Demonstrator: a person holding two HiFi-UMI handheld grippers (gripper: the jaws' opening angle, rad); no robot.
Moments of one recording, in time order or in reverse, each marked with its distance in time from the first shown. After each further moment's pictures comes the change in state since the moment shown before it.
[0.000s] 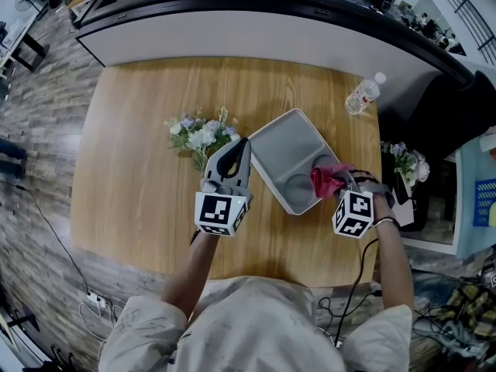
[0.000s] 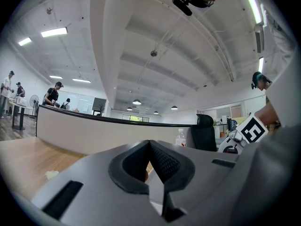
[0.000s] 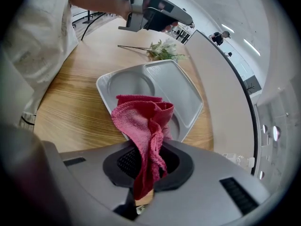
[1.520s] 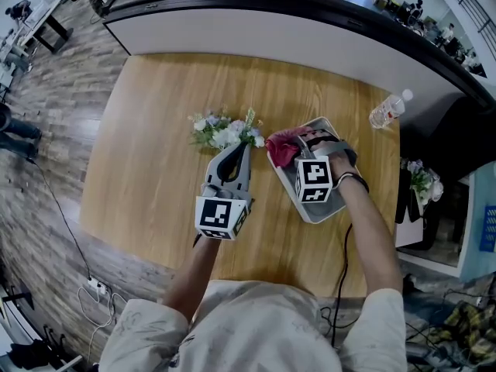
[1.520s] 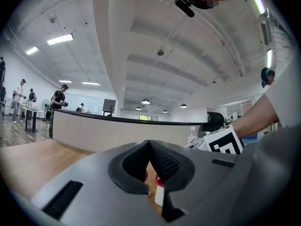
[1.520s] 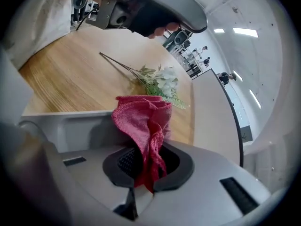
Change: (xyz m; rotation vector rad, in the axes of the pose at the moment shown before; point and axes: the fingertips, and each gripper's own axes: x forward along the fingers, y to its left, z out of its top) left arm -0.032 0.049 0.002 0.006 0.011 0.127; right arm 0.064 -0.088 0.192 -0.357 -0.255 -0.179
